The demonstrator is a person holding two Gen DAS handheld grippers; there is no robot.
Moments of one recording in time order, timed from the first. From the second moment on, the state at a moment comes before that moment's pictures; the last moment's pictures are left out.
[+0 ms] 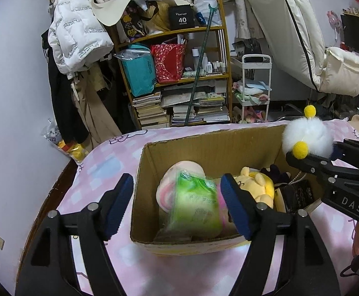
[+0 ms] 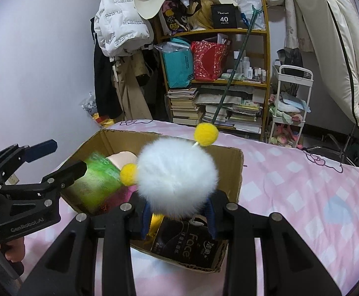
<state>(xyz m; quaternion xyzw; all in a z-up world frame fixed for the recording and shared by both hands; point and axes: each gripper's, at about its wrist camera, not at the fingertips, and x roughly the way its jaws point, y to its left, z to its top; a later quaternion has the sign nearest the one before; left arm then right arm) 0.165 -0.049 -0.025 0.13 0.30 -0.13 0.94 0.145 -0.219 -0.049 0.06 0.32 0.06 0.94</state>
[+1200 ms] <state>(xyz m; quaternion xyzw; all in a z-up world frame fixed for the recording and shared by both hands) 0.089 0.001 0.045 0.09 0.25 -0.07 0.96 0.074 -0.224 0.025 0.06 0.25 0.04 0.97</state>
